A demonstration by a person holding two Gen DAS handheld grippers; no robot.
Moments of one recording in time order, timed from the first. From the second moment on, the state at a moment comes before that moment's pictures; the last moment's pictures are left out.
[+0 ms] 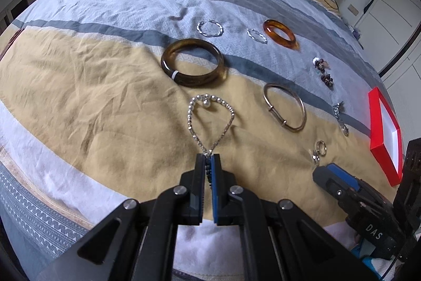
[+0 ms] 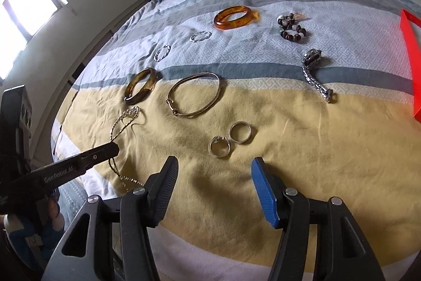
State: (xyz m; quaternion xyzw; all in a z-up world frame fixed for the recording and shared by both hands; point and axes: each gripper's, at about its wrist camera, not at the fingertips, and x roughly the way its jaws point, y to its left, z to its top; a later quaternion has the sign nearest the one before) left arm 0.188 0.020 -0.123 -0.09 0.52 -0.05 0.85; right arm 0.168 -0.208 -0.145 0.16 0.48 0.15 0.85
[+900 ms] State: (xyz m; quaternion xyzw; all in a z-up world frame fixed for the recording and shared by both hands) left arm 0.171 0.006 -0.077 -0.08 0.49 -0.08 0.87; right arm 0.151 -0.216 -0.131 0.19 0.46 0.15 0.85
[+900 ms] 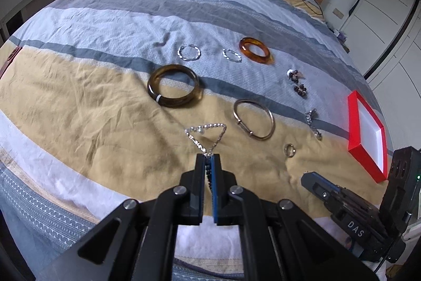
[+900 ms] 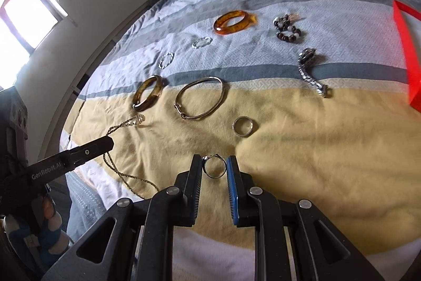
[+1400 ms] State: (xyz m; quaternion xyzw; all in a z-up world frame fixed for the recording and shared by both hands) left arm 0.159 -0.093 0.014 -0.06 0.44 -0.20 0.87; right arm 0.084 -0.317 -0.071 0.22 0.39 0.09 0.89
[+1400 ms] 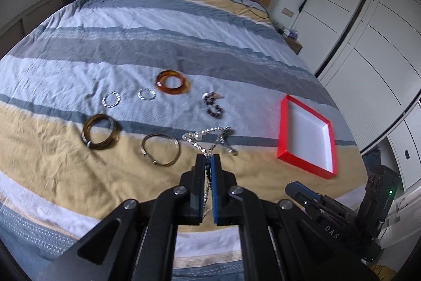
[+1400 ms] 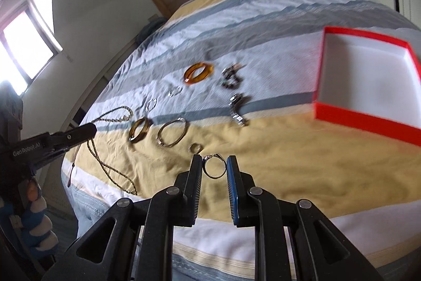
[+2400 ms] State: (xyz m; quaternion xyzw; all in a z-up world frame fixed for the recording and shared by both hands) left arm 0.248 -0.406 -0.133 0.15 0.50 -0.34 0.78; right arm 0.132 -0.523 -0.119 0.18 0.43 -0.09 0.88
